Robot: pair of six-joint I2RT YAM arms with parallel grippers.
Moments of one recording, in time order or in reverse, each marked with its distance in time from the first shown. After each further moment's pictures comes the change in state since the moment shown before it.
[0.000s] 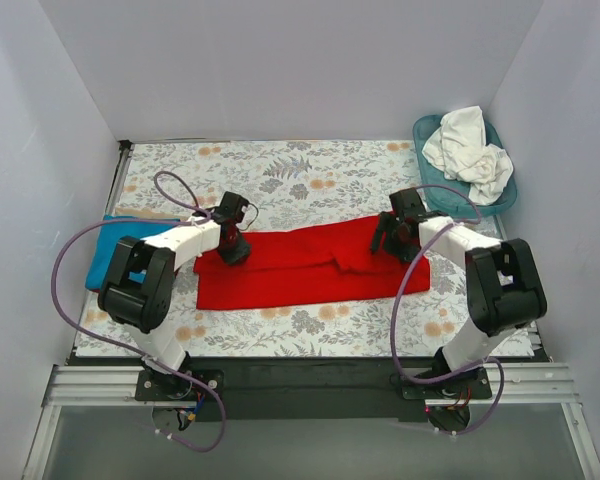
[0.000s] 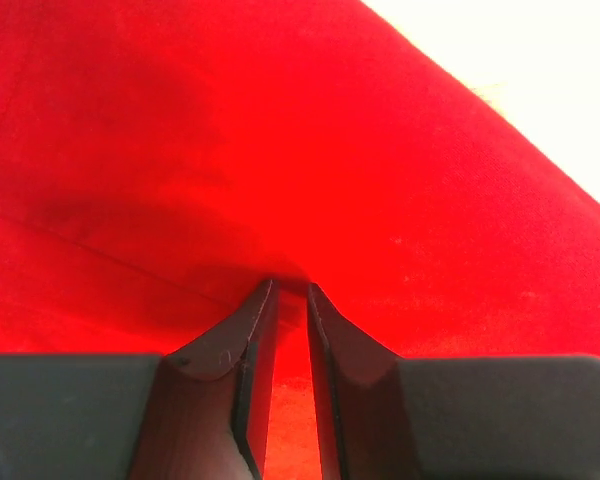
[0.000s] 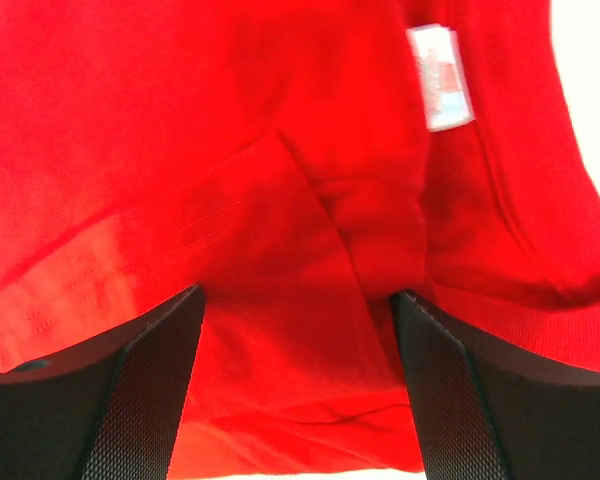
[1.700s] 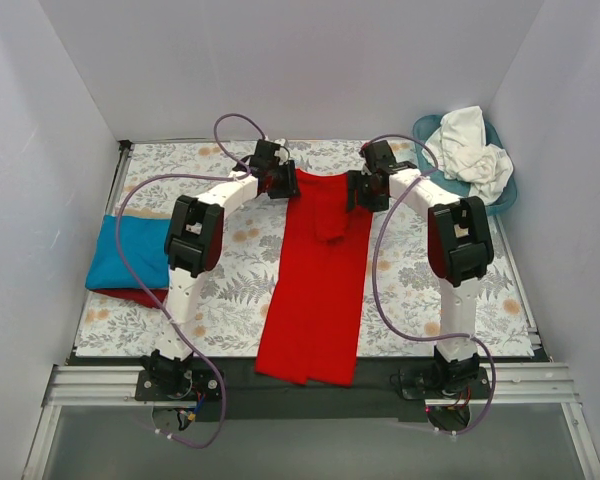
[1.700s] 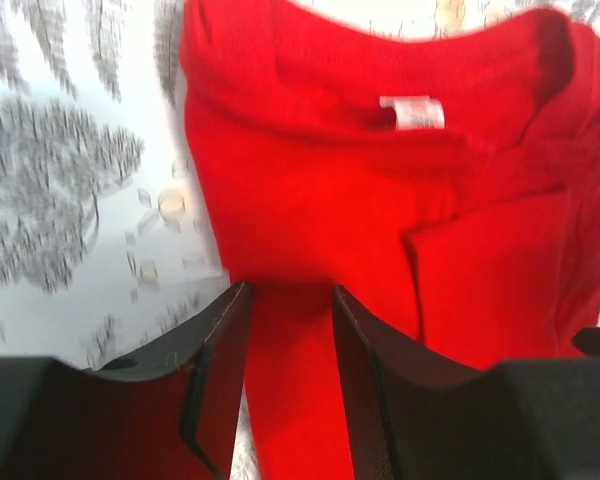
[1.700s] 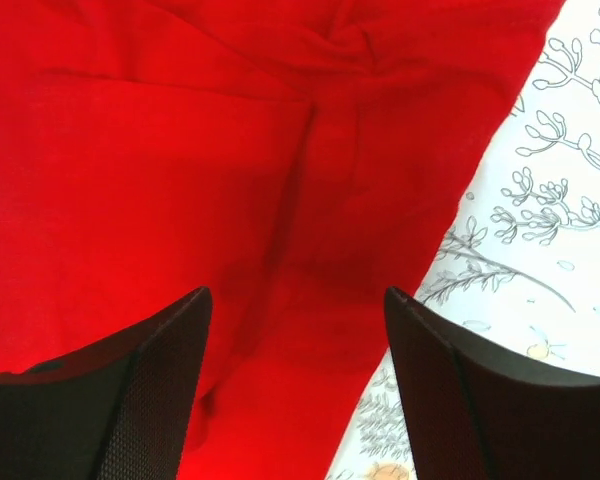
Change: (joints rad) left arm -0.019 0.594 0.784 0.237 0.380 0.463; right arm 0.033 0.503 0.731 -0.105 -0.137 -0.306
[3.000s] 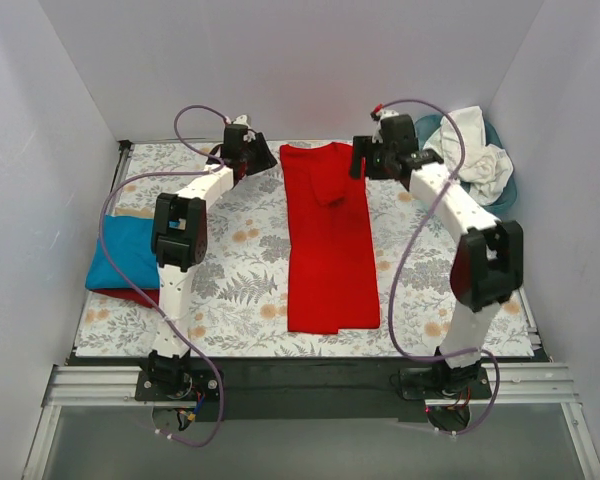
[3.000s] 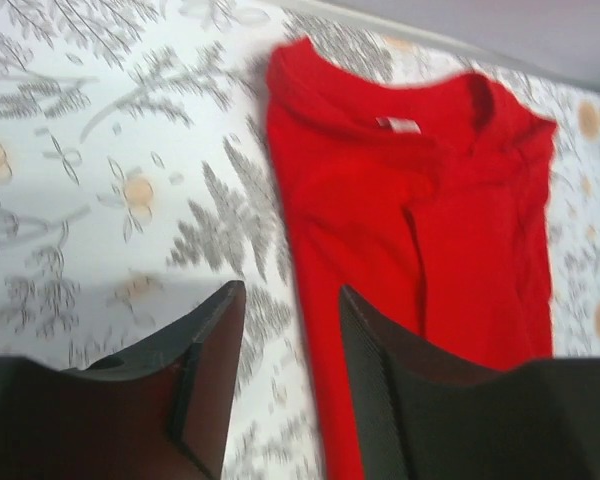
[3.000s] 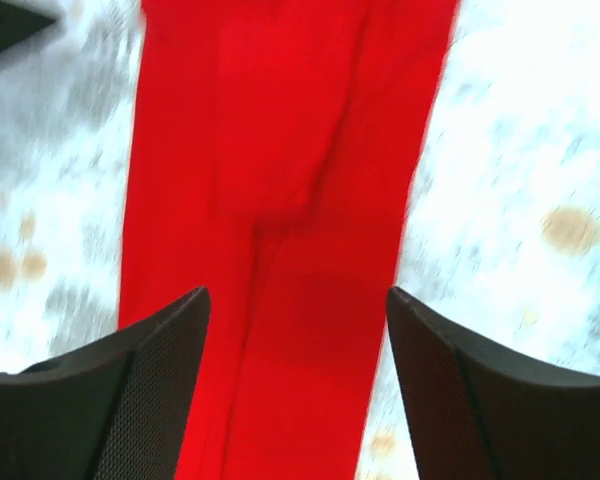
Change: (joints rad) left arm 0.142 0.076 0.115 0.214 -0.061 -0.092; right arm -0.020 -0.161 0.093 0.082 -0.001 -0.059
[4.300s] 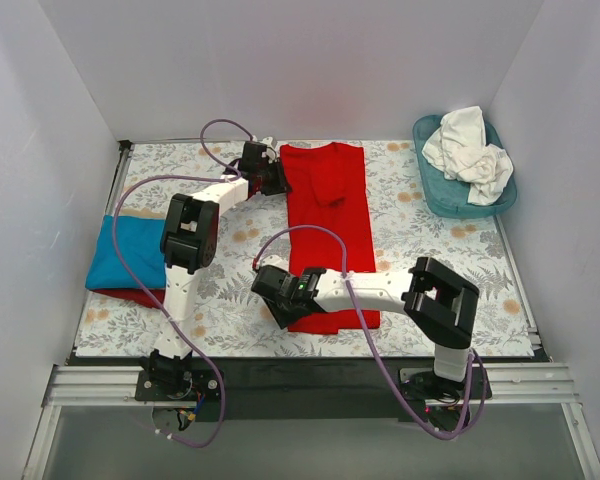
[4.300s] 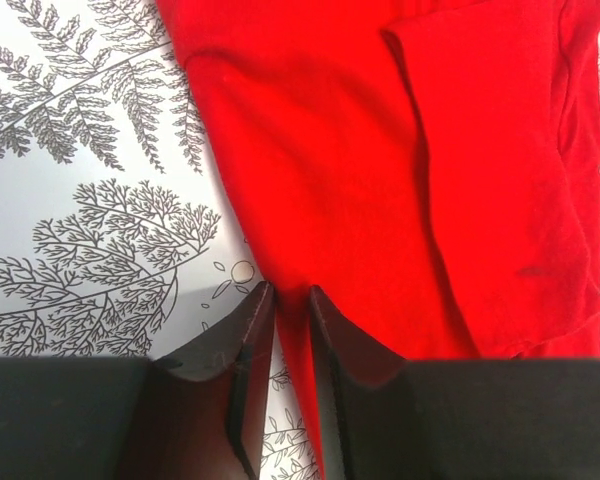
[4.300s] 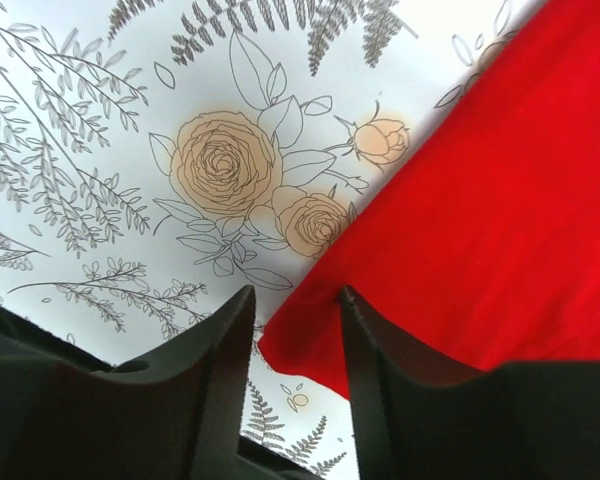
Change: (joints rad) left arm -0.082 -0.027 -0.139 -0.042 0.120 0.083; right arm 0.921 -0.100 -0.492 -0.069 0.283 0.318
